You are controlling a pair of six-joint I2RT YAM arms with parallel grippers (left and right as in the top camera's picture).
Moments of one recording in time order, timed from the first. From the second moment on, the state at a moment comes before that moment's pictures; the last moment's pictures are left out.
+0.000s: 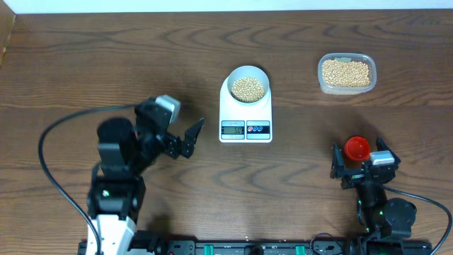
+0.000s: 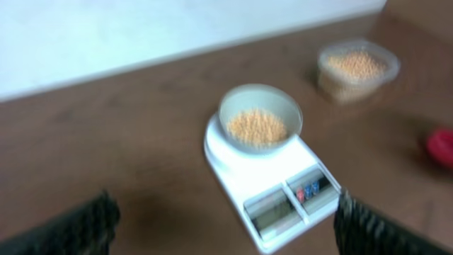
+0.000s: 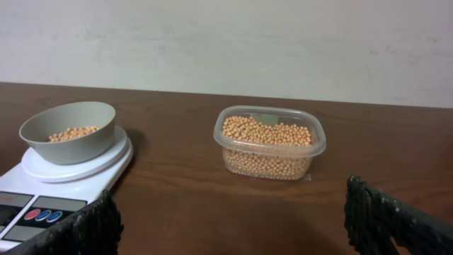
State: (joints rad) left arm -0.04 0.84 0.61 -0.19 0.50 0.13; right arm -0.07 0.01 0.01 -0.06 -0.19 -0.05
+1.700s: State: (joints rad) left arm 0.00 0.01 0.02 -0.11 0.08 -0.17; right arm -0.07 0.01 0.01 -0.06 -0.19 -0.05
